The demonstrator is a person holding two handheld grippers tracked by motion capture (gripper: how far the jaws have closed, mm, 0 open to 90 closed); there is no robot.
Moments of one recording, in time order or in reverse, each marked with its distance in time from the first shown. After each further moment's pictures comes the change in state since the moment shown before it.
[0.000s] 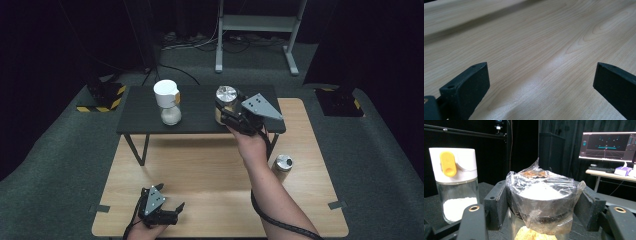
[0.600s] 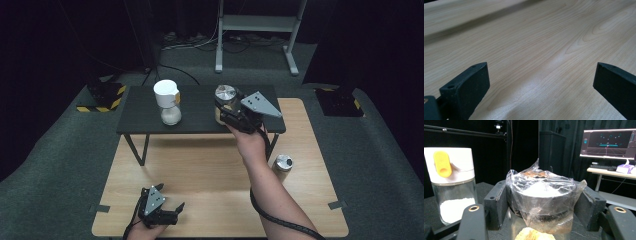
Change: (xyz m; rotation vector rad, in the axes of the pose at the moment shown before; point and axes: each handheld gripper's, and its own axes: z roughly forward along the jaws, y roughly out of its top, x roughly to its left) left arm 0.000 0.000 0.000 -0.001 -0.001 0.000; right arm -0.003 -0.001 0.007 0.005 0.007 0.016
